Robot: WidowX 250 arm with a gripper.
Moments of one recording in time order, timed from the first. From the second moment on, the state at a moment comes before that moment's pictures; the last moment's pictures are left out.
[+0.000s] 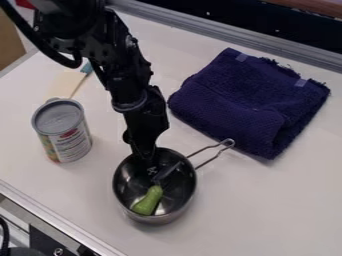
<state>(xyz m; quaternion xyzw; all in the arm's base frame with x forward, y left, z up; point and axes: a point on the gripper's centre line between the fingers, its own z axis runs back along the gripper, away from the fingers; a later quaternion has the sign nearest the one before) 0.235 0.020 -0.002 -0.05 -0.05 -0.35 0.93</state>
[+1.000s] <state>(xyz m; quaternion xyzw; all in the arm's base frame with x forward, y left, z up) 0.226 0.043 0.045 -0.09 -0.12 -0.02 0.99</state>
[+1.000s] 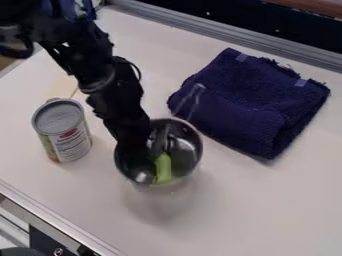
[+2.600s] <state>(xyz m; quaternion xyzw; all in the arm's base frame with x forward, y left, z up) 0.207 -0.051 0.000 -0.06 -0.06 0.23 0.97</state>
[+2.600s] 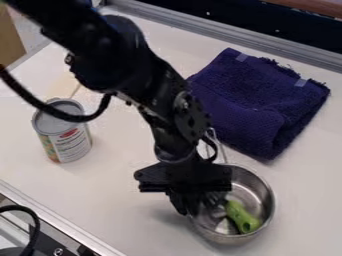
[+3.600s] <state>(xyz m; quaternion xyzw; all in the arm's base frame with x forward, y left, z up) 0.214 -0.042 0.011 -0.08 -0.07 0.24 0.97</state>
